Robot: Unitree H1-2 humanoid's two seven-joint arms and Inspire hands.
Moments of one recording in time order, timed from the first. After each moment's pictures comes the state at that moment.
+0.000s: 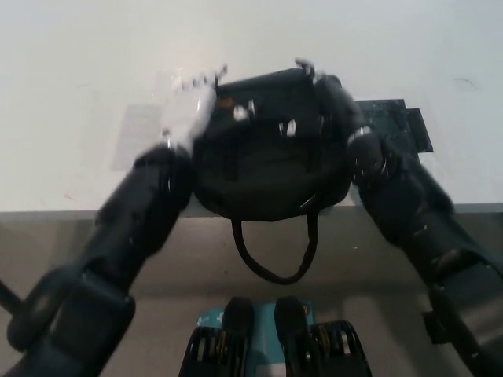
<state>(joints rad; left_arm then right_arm) -1.13 0.13 -0.39 1.24 0.65 -0.14 0.39 -1.12 -0.07 0.22 1.16 -0.35 -0.15 -0.12</state>
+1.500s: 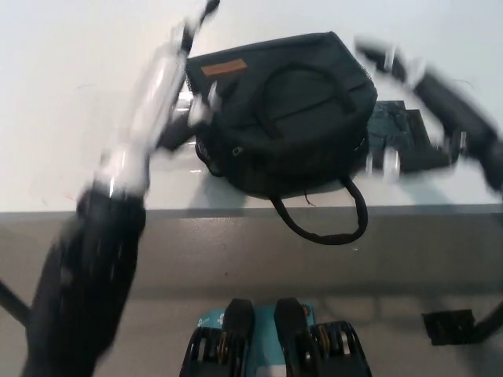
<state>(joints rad) -0.46 0.17 -0.15 -0.20 0.34 -0.04 0.03 -0.51 -0.37 0.10 -0.38 0.00 0.43 0.45</state>
